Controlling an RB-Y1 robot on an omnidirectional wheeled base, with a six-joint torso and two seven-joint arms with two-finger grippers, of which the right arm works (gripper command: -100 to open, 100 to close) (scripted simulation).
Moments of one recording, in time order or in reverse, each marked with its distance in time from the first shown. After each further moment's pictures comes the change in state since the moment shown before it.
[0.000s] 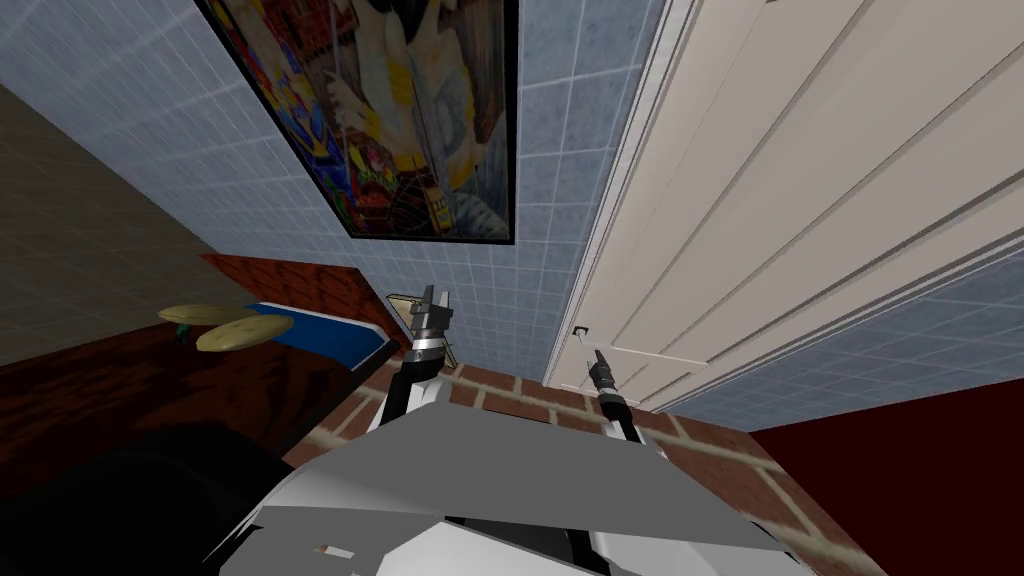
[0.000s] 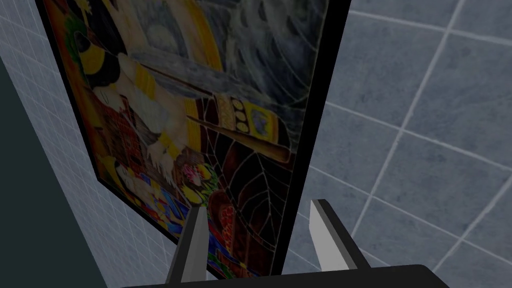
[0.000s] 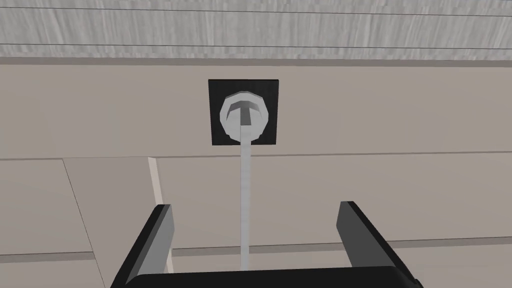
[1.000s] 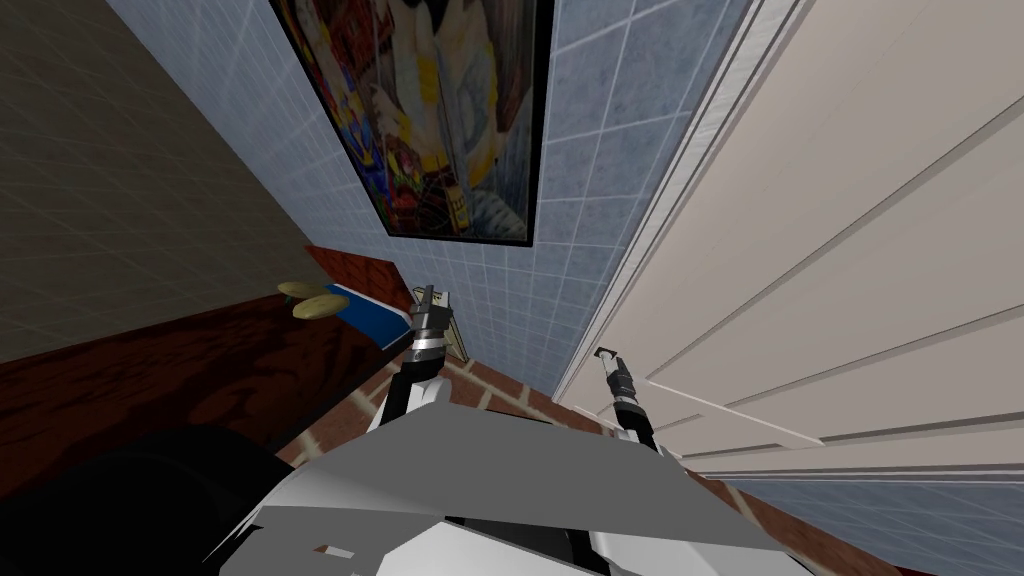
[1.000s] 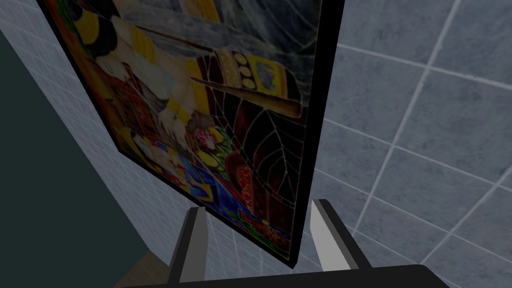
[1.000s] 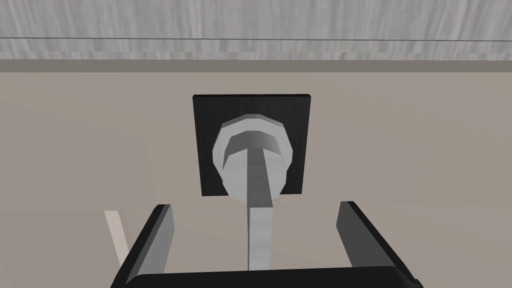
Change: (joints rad) arm 0.027 -0.015 -0.165 0.010 -0.024 0.015 0.019
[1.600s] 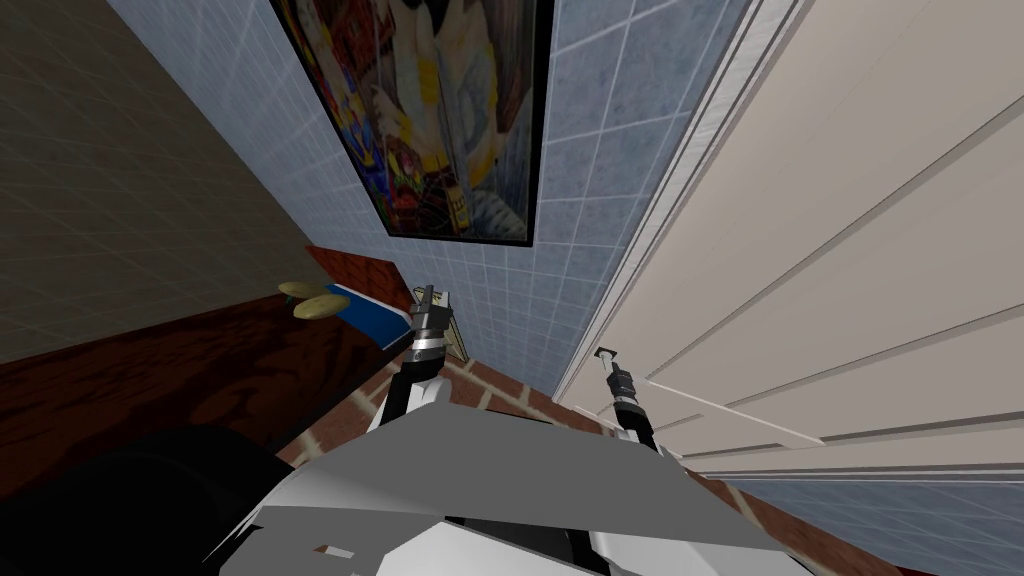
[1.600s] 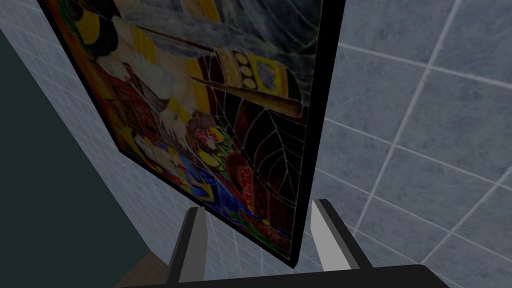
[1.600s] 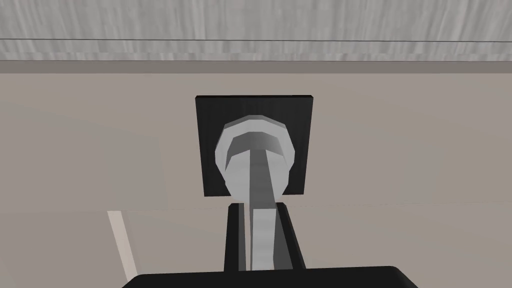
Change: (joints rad) arm 0.001 0.000 0.001 -0.002 0.000 0.004 0.000
